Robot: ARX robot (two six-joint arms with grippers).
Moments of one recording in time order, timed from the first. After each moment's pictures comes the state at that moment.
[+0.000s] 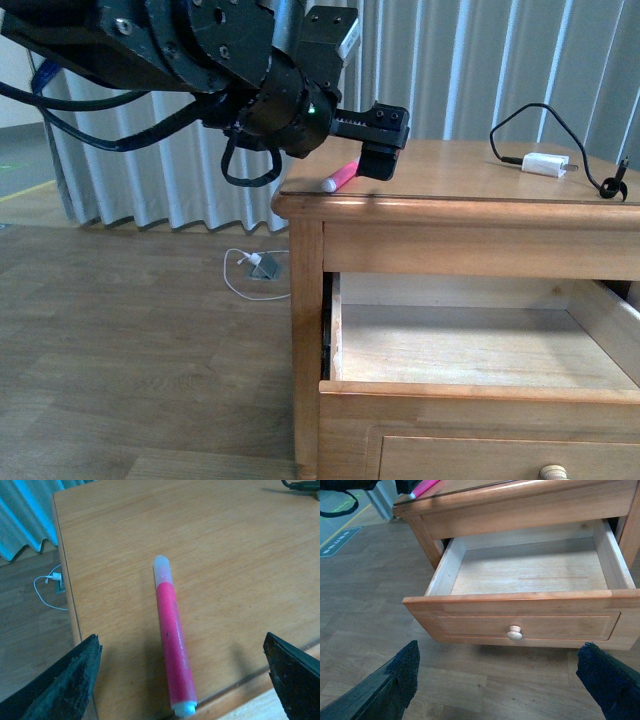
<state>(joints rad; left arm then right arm) -0.41 2.09 1.71 0.11 -0.05 0.13 0.08 0.33 0.32 -0.31 -0.17 0.20</state>
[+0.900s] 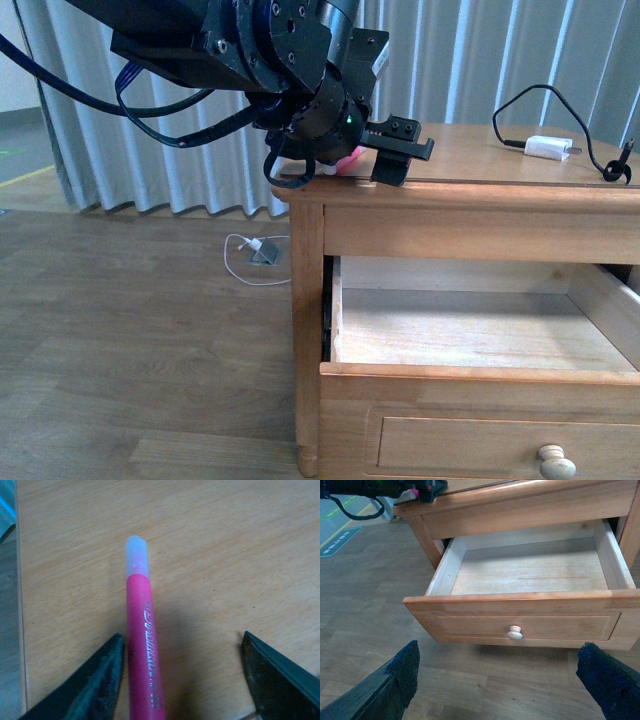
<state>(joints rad) -0.44 2.24 1.89 -0.04 -0.09 0.13 0.08 0.33 0.32 -0.31 -0.17 0.20</state>
